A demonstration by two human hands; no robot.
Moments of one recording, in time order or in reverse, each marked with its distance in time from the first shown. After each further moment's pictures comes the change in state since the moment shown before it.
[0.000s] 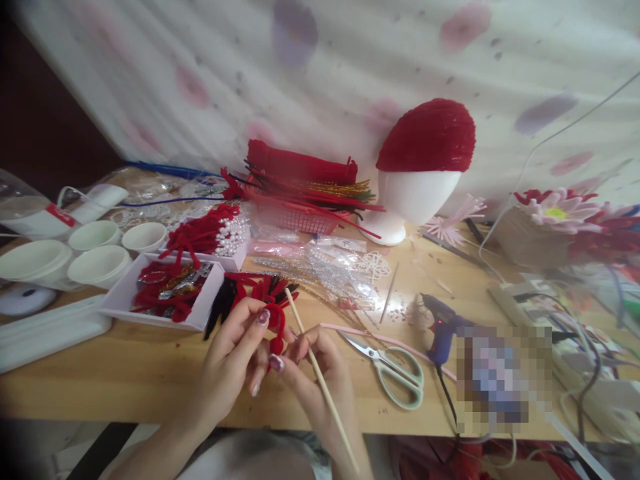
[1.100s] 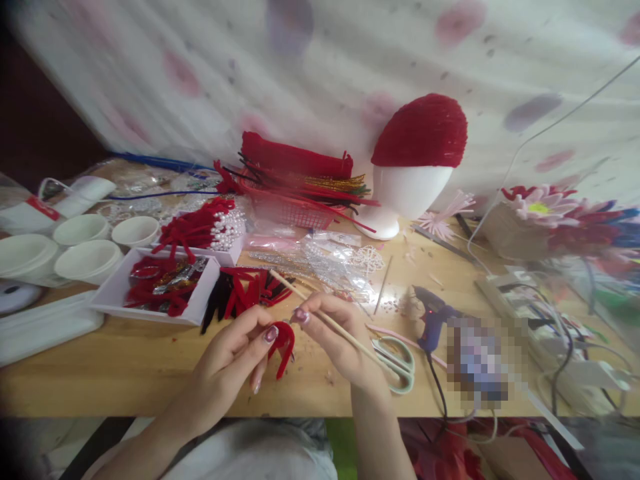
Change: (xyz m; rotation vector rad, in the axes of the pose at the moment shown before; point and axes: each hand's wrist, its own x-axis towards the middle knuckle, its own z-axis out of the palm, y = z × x) left_hand -0.012 0.014 -0.011 0.253 -0.238 -0.001; right_hand 0.039 -0.036 -0.029 -0.256 -0.213 -0.086
